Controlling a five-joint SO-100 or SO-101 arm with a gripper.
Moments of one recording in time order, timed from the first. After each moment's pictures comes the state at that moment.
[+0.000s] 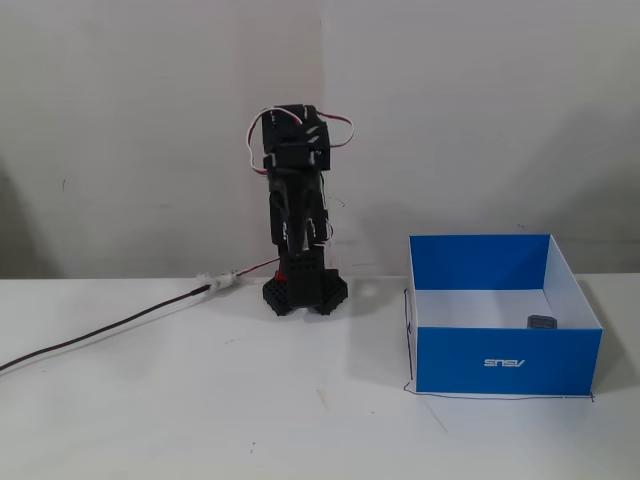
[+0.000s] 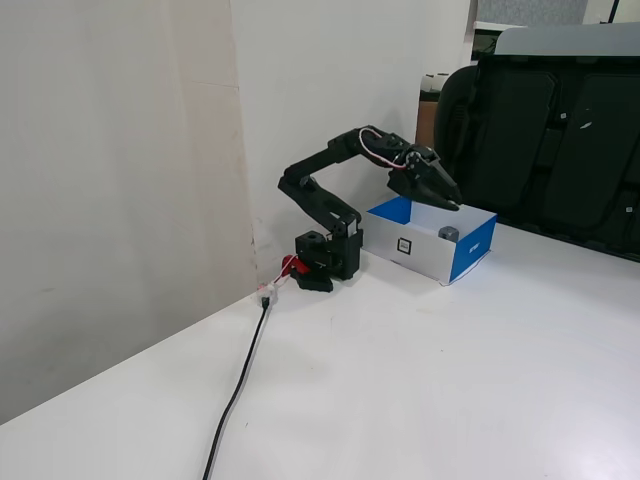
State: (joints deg) arm -6.7 145.6 125.4 65.0 -0.6
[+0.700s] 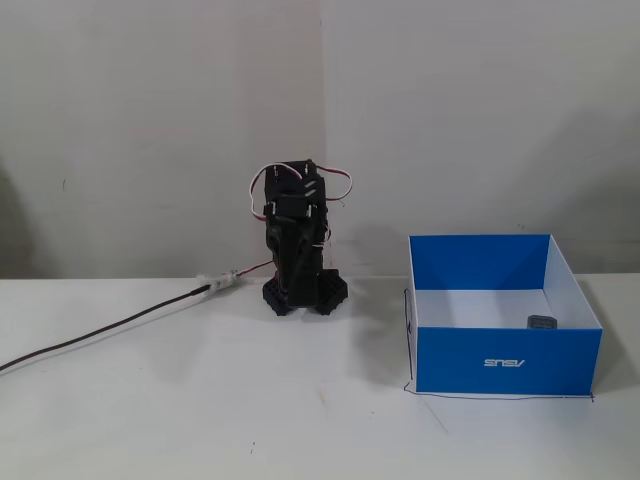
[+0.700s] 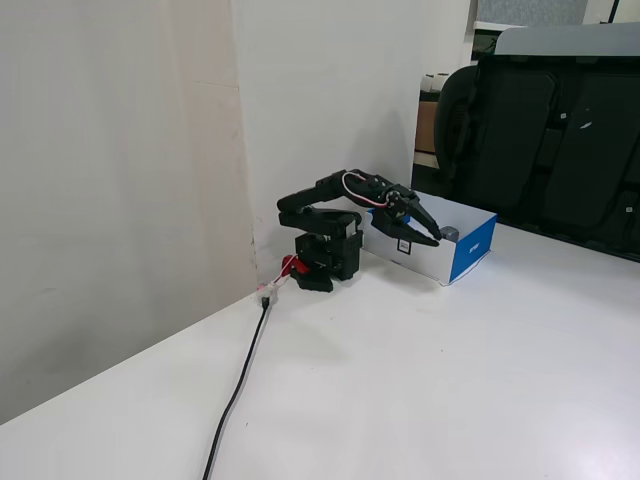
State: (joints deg) arm -3.5 178.2 160.8 56.7 -8.5
